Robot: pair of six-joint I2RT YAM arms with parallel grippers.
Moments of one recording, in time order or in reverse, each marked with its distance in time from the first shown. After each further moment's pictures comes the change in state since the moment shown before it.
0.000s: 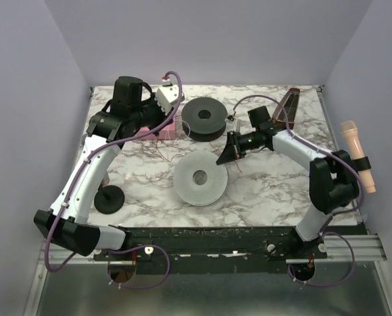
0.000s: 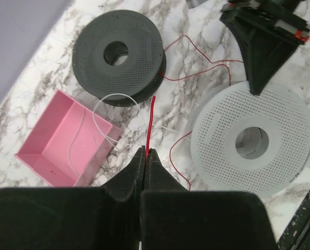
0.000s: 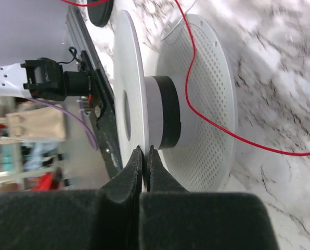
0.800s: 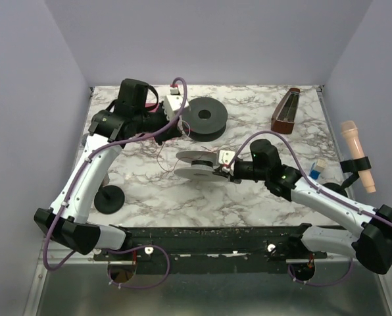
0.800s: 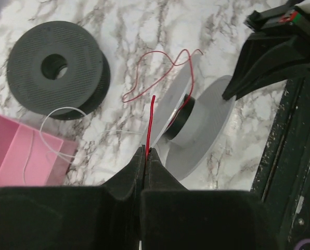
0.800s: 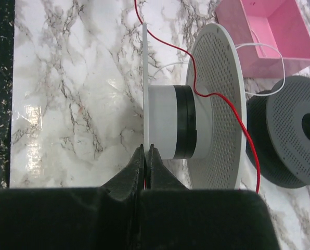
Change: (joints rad) left arm -0.010 0.021 0.079 -0.128 0.175 0.043; right arm 0.352 -0.635 -0.405 0.343 0.493 -0.736
